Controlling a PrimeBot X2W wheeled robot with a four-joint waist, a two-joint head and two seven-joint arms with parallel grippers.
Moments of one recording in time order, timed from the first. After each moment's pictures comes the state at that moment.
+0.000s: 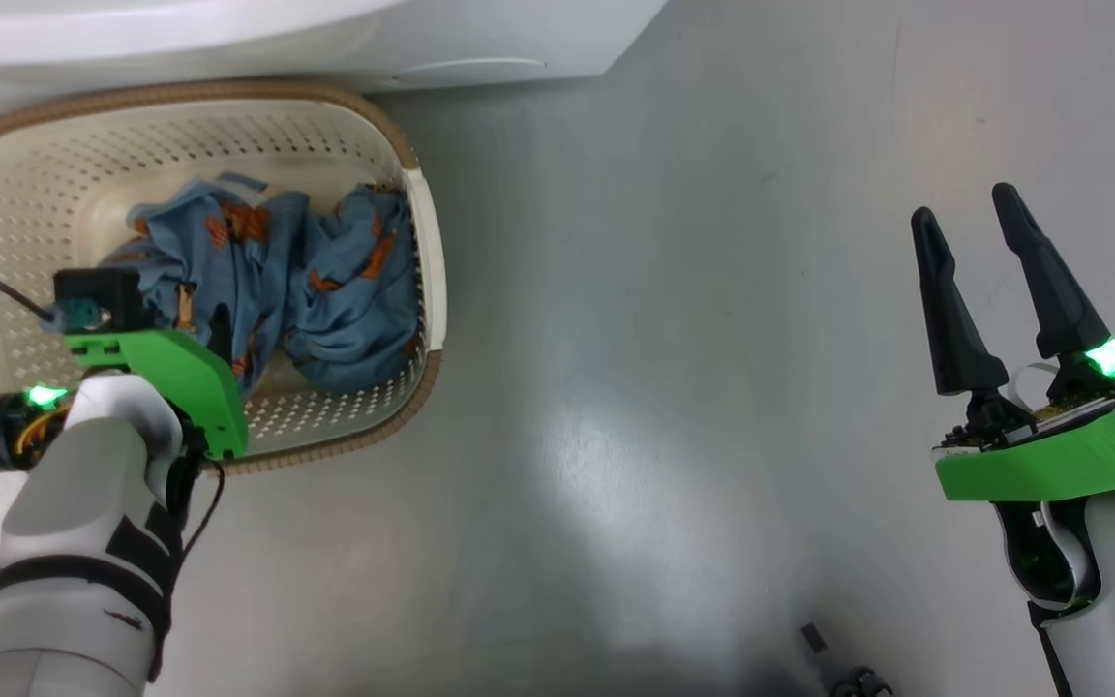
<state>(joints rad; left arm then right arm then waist) -0.97 0.12 -0.20 1.29 -0.25 0.04 -0.16 -0.35 -0.25 0.09 0.00 0.43 0.13 -0.26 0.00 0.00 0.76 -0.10</state>
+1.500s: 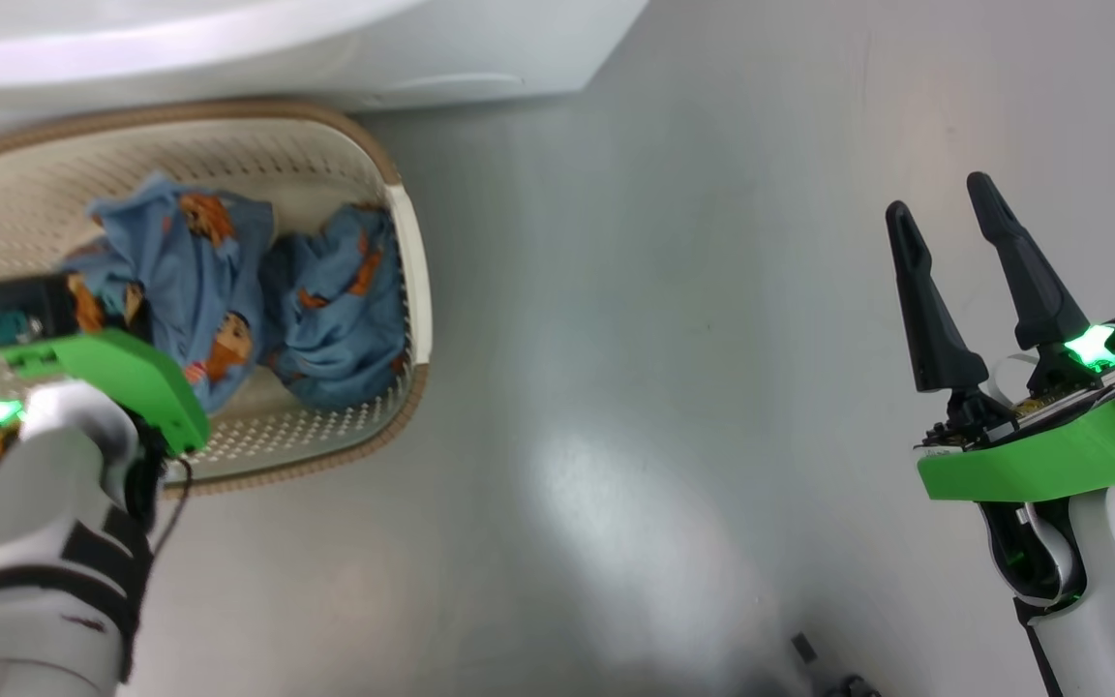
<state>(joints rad) -0.98 0.16 -0.18 1.29 -0.35 0.02 -0.19 -0.37 -0.26 0.13 -0.02 0.43 0.13 -0.26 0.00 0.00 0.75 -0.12</state>
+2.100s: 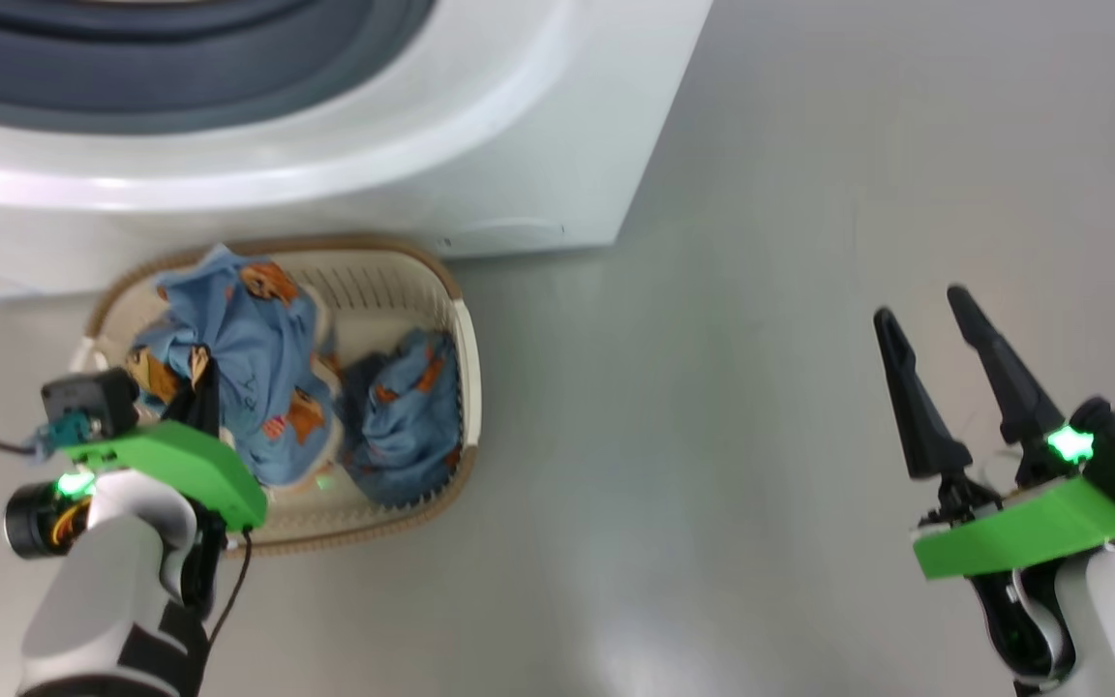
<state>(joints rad) -0.72 0.11 -0.12 1.03 -0.36 -0.02 -0.25 -0.26 -0.26 0.13 0.05 0.43 0.13 -0.26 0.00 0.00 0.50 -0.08</state>
